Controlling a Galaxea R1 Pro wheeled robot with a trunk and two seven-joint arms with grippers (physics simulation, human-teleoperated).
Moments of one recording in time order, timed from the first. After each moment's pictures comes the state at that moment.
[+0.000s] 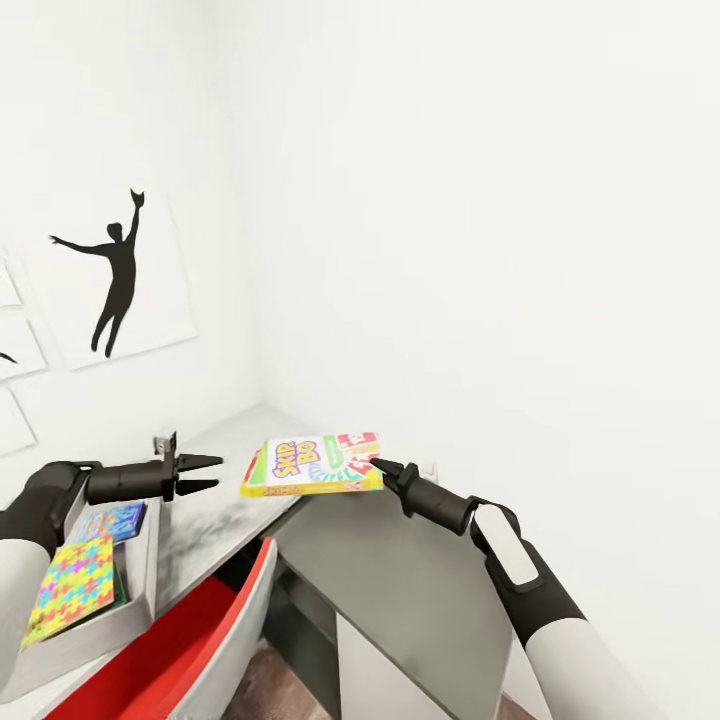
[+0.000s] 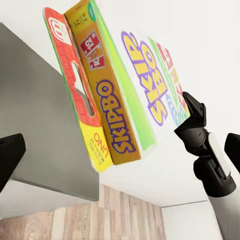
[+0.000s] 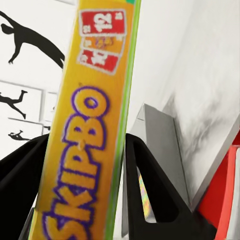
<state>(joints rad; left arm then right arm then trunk) -0.90 0.38 0.24 -0.58 -0.16 0.98 -1.56 -0.62 0.04 0.09 -0.94 -1.16 0.77 0.30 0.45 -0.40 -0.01</state>
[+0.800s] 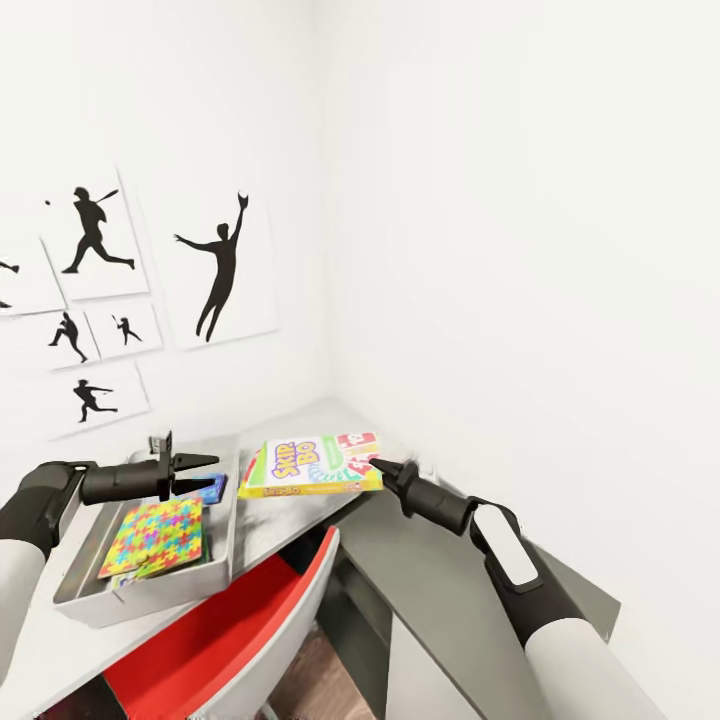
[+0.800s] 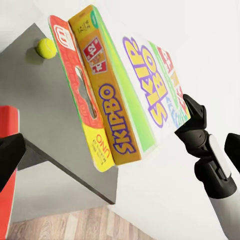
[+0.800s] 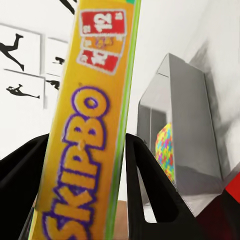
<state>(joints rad) -0.90 0.39 0.24 -0.58 -0.16 0.98 -1.56 -0.62 0.04 0.09 -0.94 -1.16 0.77 0.30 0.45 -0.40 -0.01</state>
